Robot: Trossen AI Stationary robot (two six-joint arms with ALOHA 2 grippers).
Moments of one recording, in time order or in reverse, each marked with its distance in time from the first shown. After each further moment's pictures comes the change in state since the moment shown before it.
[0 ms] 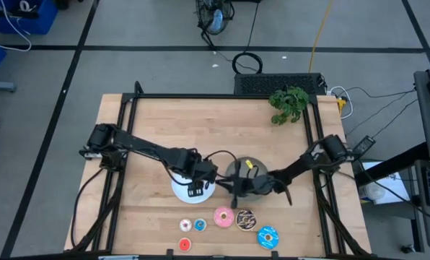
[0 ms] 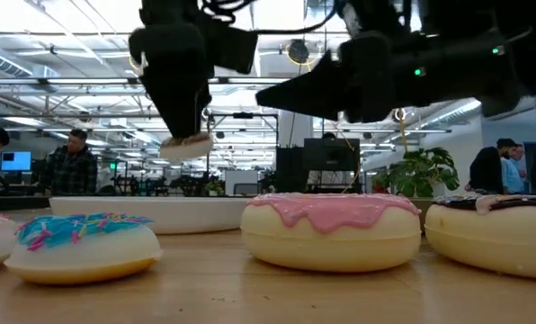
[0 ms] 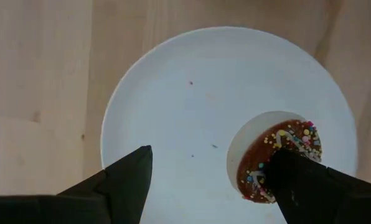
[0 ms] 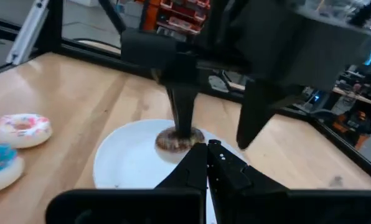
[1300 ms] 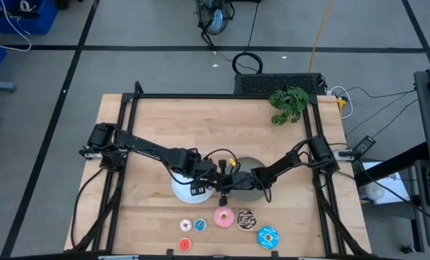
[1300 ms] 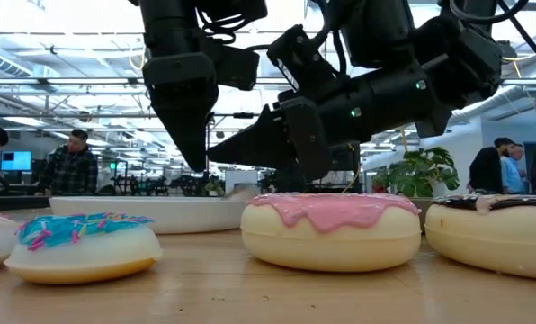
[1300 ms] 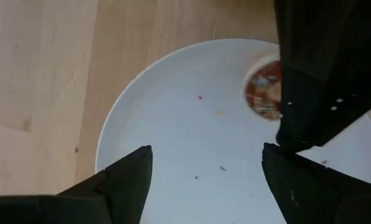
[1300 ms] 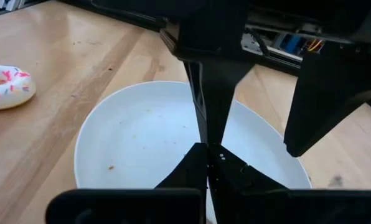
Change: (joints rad) left arm 0.017 -0.001 -0.084 0.154 -0.020 -0.023; right arm -0.109 0.135 0.194 -0.232 -0.182 0.043
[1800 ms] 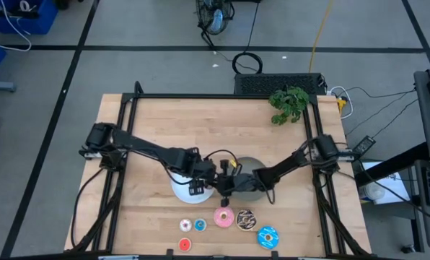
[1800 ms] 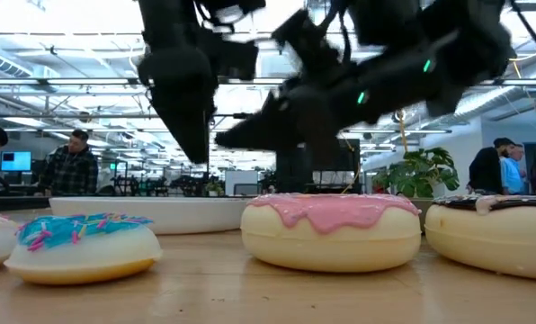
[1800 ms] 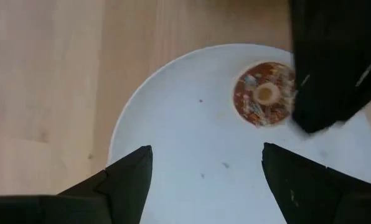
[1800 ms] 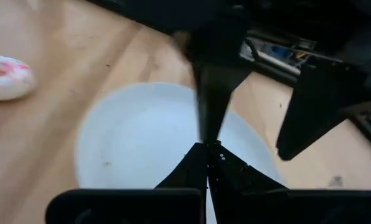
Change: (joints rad) left arm -0.017 -0.028 0.012 -0.025 -0.021 0.072; right arm 0.042 -0.086 -0.002 -0.112 0.067 -0.079
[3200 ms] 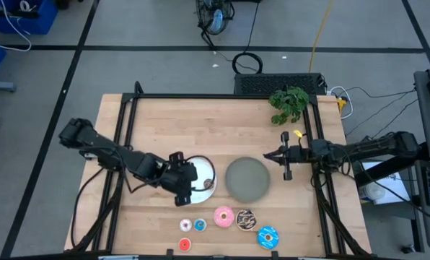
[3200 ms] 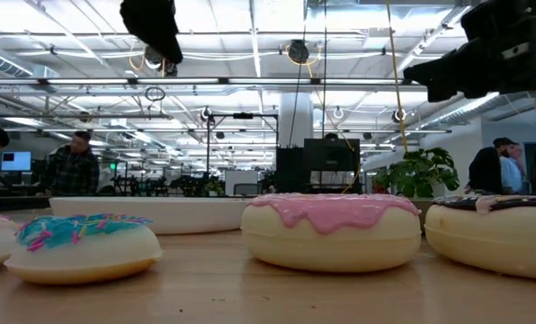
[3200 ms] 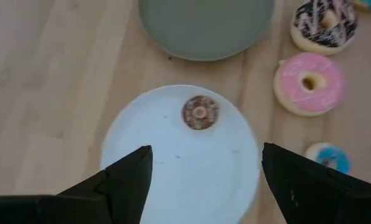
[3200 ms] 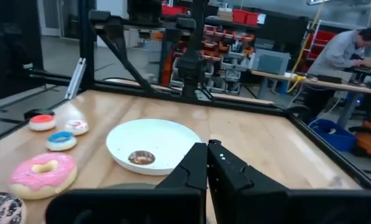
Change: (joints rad) left arm -0.210 -0.270 -0.020 -0.007 -0.164 -0.231; right arm -0.239 -1.426 -0.839 -0.289 -0.331 0.150
